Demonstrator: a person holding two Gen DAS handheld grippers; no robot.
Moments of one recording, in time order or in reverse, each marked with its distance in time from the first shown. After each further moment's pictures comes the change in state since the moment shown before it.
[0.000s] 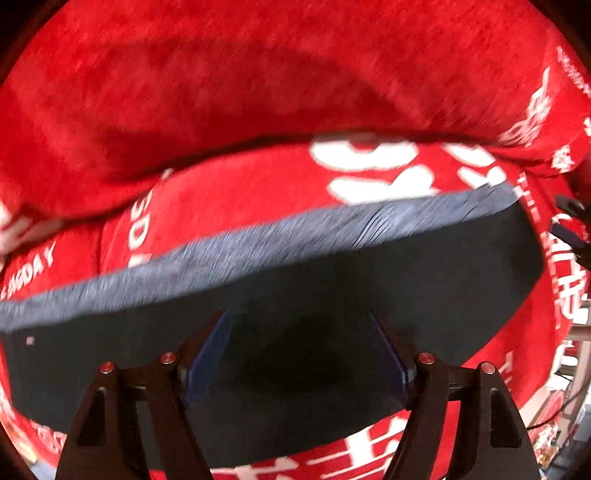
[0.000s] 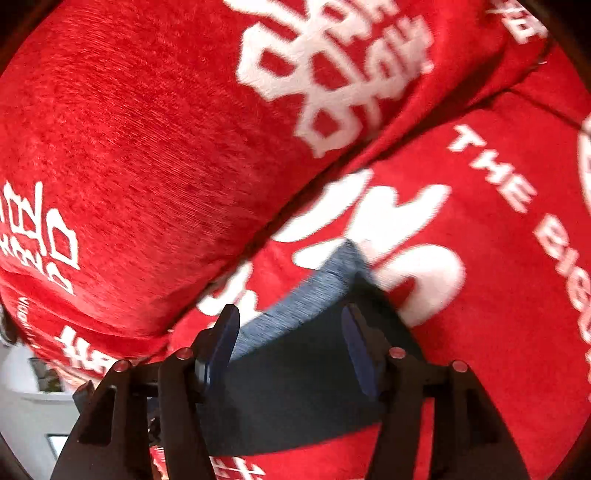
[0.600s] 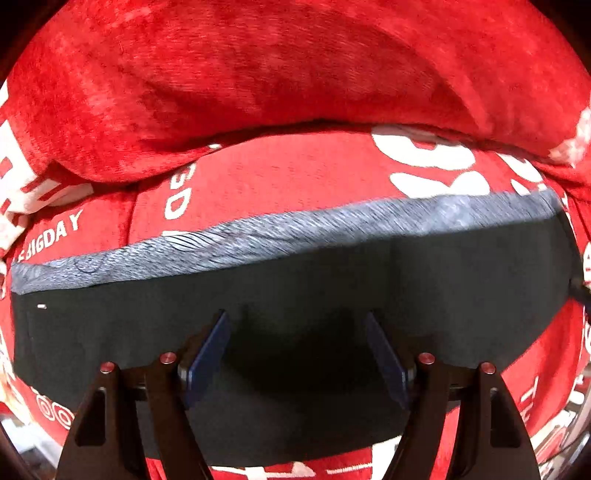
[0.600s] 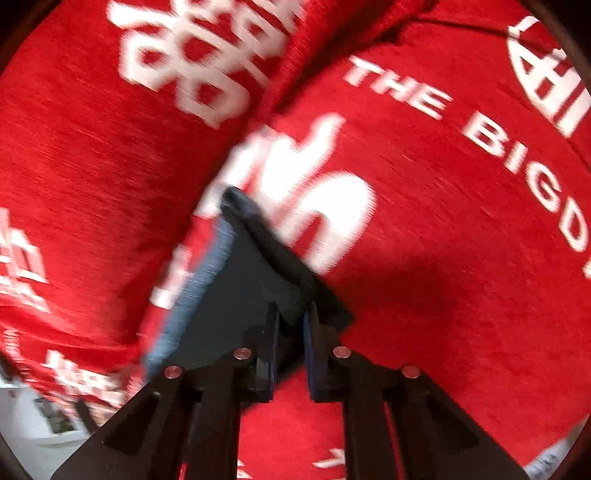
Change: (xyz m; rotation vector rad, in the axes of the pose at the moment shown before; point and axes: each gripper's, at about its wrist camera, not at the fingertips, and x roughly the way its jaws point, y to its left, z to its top) left arm 0.010 0.021 -0.002 -0.123 0.002 0.111; right arm 0.012 -0.062 -0.033 0.179 0.065 -0.084
